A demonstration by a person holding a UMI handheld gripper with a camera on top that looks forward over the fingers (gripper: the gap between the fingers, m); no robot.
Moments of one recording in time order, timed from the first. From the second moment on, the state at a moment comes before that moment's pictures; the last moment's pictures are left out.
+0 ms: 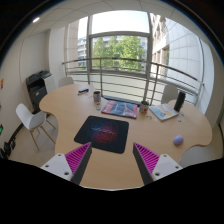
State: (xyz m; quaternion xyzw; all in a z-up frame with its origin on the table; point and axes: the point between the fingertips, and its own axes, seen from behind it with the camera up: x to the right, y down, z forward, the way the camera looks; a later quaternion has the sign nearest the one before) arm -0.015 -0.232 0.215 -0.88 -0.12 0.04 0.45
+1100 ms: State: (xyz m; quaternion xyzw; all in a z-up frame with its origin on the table) arm 0.381 0.024 -0.005 -0.90 0.03 0.02 0.43
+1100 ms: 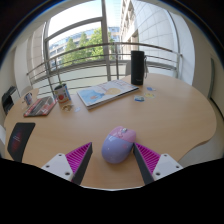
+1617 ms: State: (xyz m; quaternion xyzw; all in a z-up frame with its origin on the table) arm 0.388 0.072 -0.009 -0.90 0.02 -0.05 0.43
